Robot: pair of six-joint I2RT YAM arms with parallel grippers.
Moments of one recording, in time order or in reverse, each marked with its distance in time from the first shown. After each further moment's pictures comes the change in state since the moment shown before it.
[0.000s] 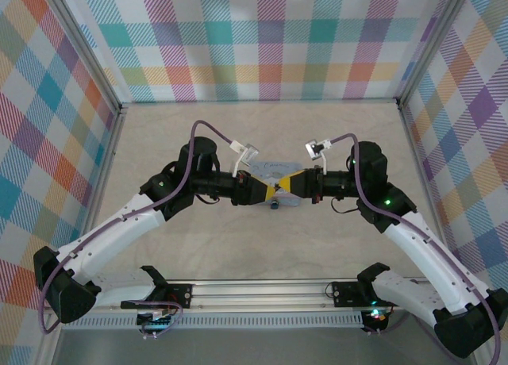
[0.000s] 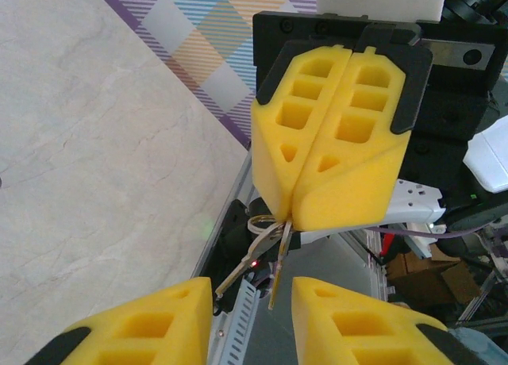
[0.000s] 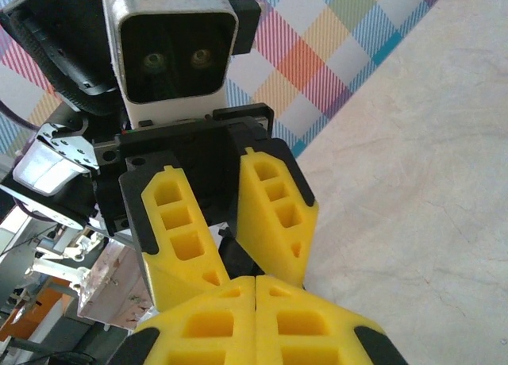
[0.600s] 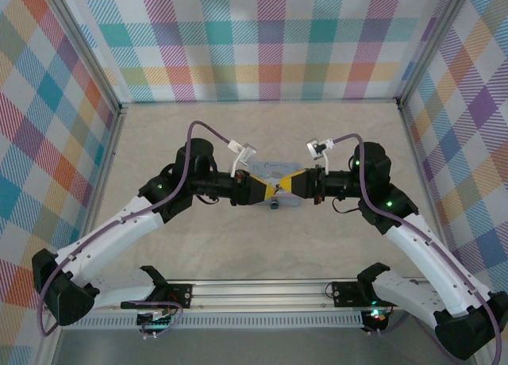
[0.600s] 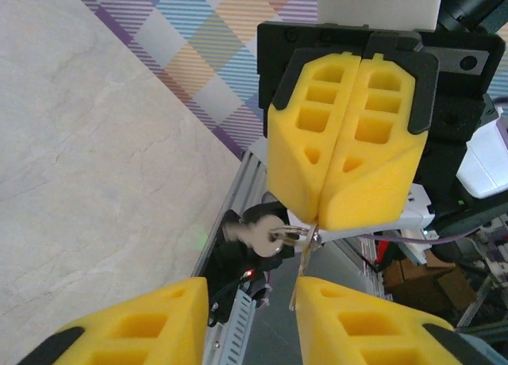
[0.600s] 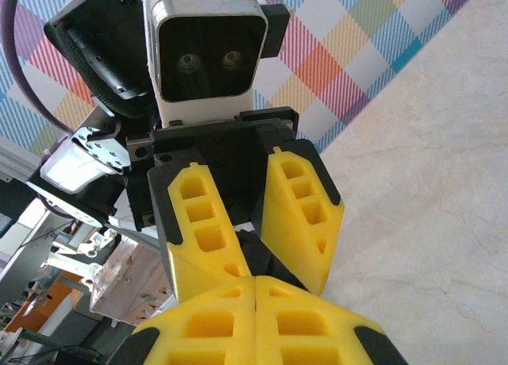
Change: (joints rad) left arm 0.017 -0.032 -0.042 0.069 0.006 -0.026; right arm 0.000 -0.017 -0.004 0.038 -0.029 0.027
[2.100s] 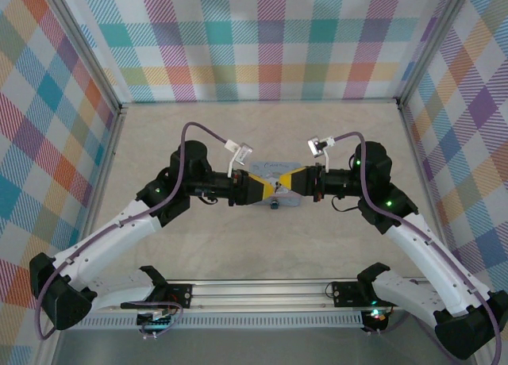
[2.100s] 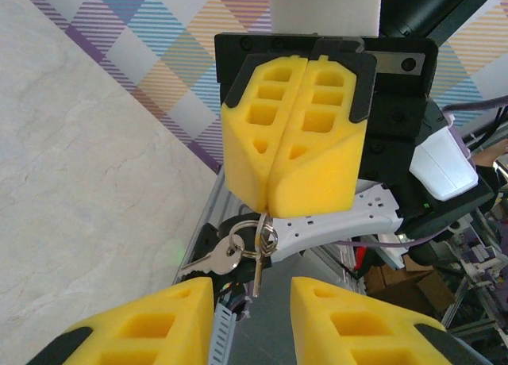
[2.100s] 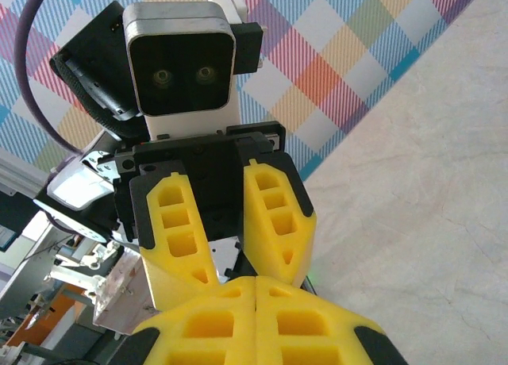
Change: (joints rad) left arm -0.003 -0.022 -0.040 0.117 0.047 -0.064; right arm 0.000 0.005 0.001 0.037 0.020 0.044
